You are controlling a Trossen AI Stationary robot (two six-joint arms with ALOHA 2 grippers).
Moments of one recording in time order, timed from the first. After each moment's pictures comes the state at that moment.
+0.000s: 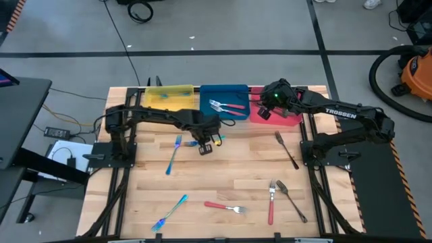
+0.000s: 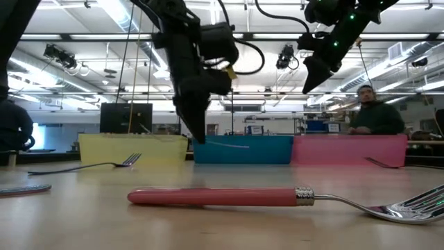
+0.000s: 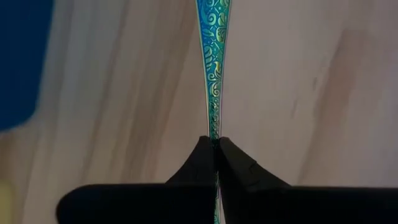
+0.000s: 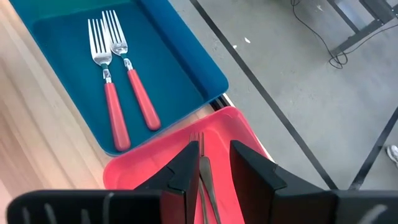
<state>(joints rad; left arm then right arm) 0.16 1.89 1.33 -0.69 0.01 -0.09 -0.48 1.13 0.90 -0.55 0.39 -0.12</state>
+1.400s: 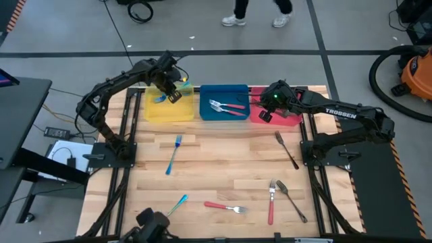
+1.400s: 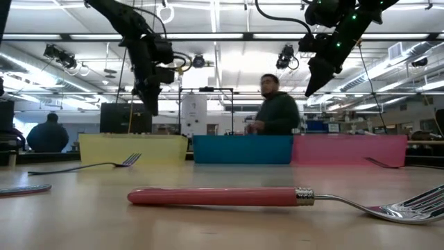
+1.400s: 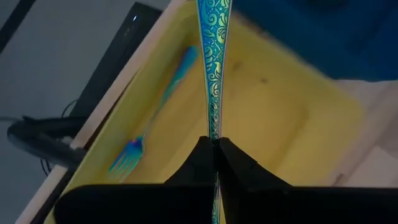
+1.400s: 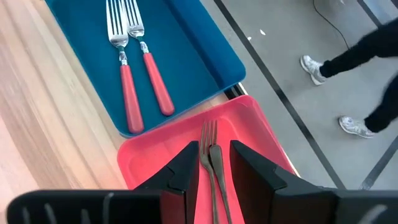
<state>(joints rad) 0.88 1.65 1.33 -0.88 0.03 0.26 -0.48 1.13 0.90 -0.59 0.34 -0.14</state>
